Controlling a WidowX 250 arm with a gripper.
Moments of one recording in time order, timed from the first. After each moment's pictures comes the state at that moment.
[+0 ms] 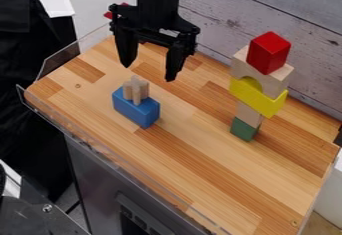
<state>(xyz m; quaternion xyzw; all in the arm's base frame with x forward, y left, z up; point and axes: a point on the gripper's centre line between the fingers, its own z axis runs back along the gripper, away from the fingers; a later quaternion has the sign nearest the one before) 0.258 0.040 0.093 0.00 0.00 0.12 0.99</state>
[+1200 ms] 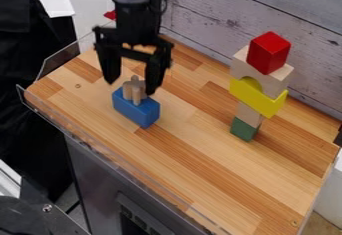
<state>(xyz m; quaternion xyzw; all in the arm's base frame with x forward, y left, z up) 0.242 0.058 0.052 -0.05 0.09 0.11 0.99</state>
